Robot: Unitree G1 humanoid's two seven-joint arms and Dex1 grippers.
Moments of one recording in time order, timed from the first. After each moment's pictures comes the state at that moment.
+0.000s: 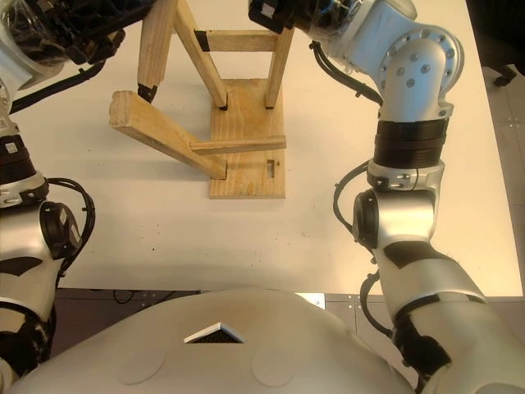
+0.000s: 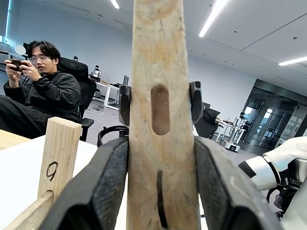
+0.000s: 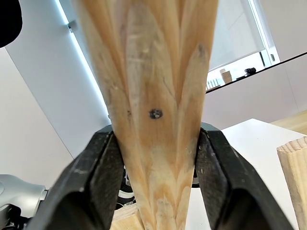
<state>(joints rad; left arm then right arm) -0.68 0.54 0.15 0.07 -0.96 0.92 -1.14 -0.80 -0.21 -0.08 0.10 1.01 0.88 0.83</state>
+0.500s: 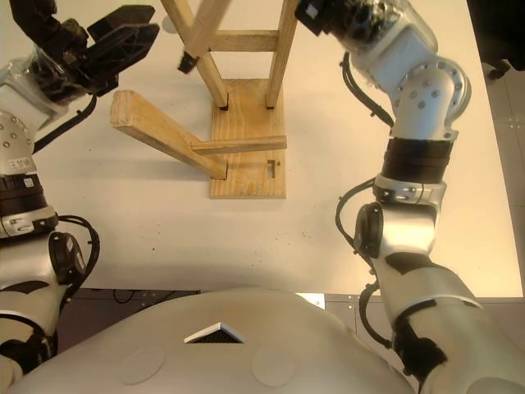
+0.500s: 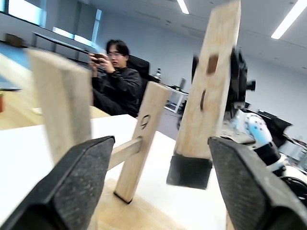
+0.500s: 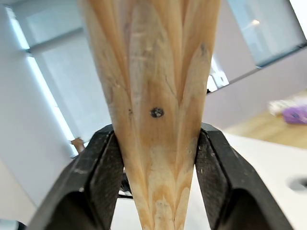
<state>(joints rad) -0.41 0.53 0.24 0.07 -0.82 0.72 -1.00 -0.63 -0.27 -0.21 0.11 0.93 0.76 0.82</state>
